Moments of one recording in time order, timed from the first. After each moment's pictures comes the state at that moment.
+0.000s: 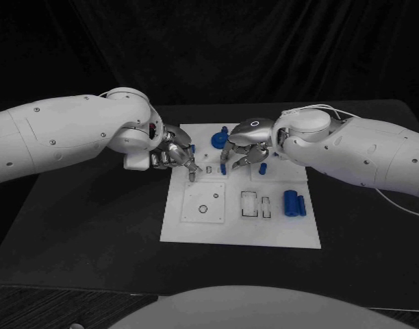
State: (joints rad) left arm 1.46 -0.73 -0.21 1.42 -0.79 0.46 -0.46; left_hand 1.19 0.11 0.24 0.17 0.24 0.92 0.09 0.25 0.39 1.47 0.01 1.57 1.31 1.47 -0.04 1.57 1.31 0.01 1.47 0.07 1.49 1.31; right arm 1.33 -0.43 -0.21 1.08 -1.71 -0.07 0.38; right_hand 1.50 -0.05 0.24 0.22 0.05 0.90 -0.05 0.07 0.24 1.47 -0.10 1.58 1.31 1.47 -0.14 1.57 1.31 0.01 1.46 -0.02 1.56 1.31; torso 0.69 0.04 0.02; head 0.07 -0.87
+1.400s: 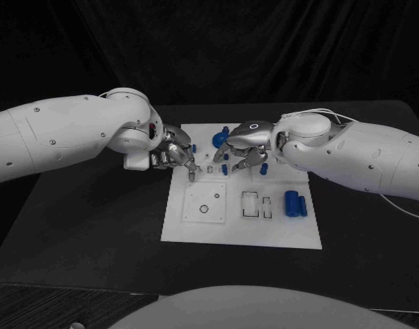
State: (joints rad) left arm 1.46 -0.74 -0.21 1.42 -0.79 0.46 -0.46; left_hand 1.19 0.11 0.24 0.17 0.24 0.92 0.09 0.24 0.39 1.47 0.01 1.57 1.31 1.47 -0.04 1.57 1.31 0.01 1.47 0.07 1.49 1.31; right arm 1.32 -0.46 -0.21 1.16 -1.69 -0.09 0.32; right_hand 1.53 -0.08 0.19 0.17 0.13 0.68 0.00 0.06 0.16 1.47 -0.08 1.56 1.30 1.47 -0.14 1.57 1.31 0.01 1.47 -0.02 1.54 1.31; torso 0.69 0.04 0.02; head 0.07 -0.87
